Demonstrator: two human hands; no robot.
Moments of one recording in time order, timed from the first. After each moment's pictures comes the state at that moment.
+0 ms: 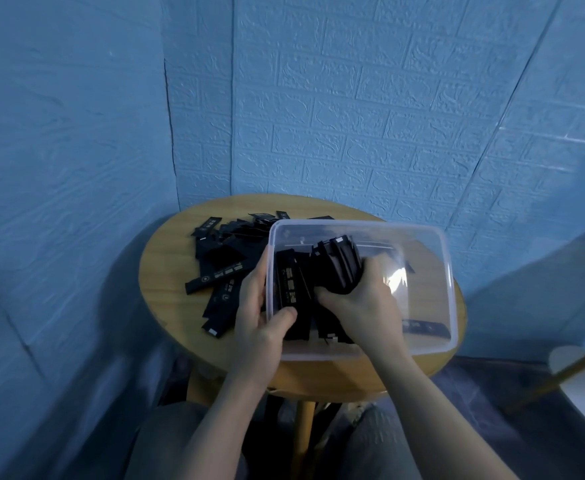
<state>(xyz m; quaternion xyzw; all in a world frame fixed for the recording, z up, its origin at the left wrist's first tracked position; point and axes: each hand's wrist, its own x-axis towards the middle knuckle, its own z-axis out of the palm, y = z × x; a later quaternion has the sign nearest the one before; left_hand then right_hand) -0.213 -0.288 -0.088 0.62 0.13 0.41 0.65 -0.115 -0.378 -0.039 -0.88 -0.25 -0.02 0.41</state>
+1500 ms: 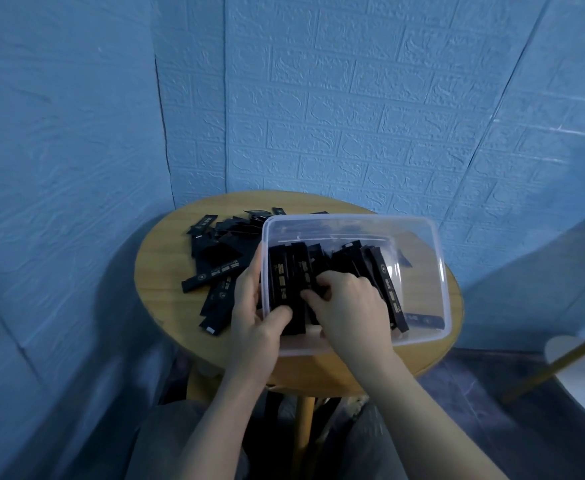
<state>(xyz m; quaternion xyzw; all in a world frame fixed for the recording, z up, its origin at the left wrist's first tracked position) -0.213 -0.287 -0.090 0.63 0.13 0.41 0.65 -0.132 -0.374 -0.042 -0.89 -0.36 -0.09 0.25</state>
